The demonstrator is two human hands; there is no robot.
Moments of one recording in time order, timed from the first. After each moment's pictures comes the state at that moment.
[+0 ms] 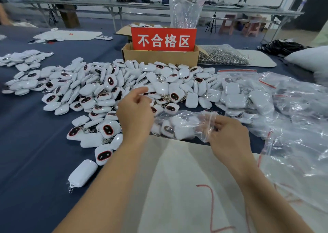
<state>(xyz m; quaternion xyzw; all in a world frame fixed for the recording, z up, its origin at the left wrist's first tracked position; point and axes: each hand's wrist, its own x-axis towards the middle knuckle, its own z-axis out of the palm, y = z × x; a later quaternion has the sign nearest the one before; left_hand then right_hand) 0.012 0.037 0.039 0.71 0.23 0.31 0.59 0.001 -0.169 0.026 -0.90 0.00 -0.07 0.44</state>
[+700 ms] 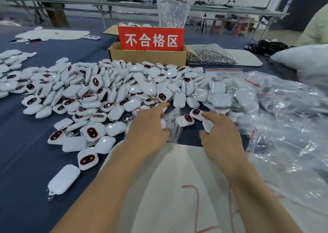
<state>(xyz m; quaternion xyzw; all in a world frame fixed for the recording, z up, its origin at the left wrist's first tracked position) 0.011 0.009 0.016 0.95 -0.01 0.11 0.29 0.016 -0.193 0.013 -0.94 -0.02 -0.11 0.32</state>
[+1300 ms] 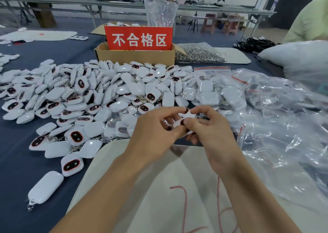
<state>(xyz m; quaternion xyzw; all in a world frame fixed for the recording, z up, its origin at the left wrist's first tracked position) -0.007 -0.036 0.033 0.84 -0.08 0.14 0.52 0.000 -0.191 0.040 -0.68 0.02 0.03 0.74</state>
